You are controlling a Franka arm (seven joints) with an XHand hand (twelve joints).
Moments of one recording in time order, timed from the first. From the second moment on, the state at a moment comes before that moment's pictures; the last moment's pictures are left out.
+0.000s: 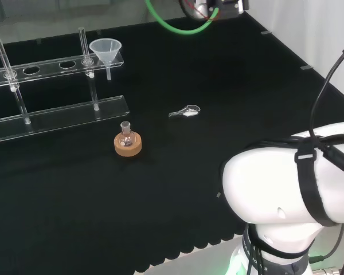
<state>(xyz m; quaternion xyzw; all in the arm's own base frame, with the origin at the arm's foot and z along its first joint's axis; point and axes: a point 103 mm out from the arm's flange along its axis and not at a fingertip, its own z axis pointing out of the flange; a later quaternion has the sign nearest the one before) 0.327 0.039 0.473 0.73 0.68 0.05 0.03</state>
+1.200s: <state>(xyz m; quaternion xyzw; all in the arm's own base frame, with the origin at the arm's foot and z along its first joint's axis) 0.493 0.047 0.367 0.63 0.74 0.23 0.00</state>
